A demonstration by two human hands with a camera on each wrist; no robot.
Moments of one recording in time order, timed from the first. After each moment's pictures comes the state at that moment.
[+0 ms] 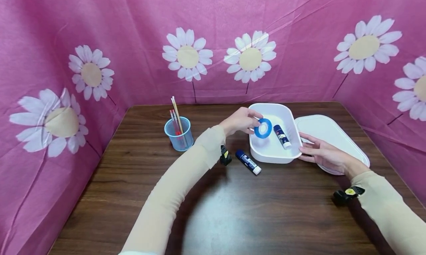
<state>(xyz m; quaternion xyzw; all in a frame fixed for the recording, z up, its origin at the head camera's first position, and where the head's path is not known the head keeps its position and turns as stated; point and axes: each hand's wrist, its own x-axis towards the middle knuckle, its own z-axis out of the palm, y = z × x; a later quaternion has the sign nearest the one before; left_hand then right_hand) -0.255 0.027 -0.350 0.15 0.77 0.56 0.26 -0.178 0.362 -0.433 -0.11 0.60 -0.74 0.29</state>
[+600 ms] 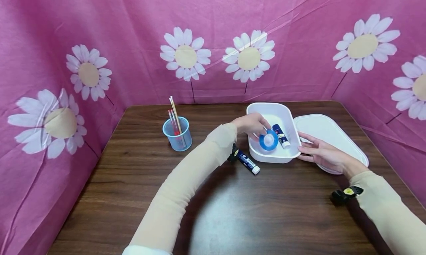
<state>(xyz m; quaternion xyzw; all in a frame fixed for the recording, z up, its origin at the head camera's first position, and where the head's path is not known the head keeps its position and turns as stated) -0.258 0.060 -0.348 0.19 0.82 0.41 0.34 -0.177 0.360 -0.432 -0.08 0.62 -0.73 0.28</state>
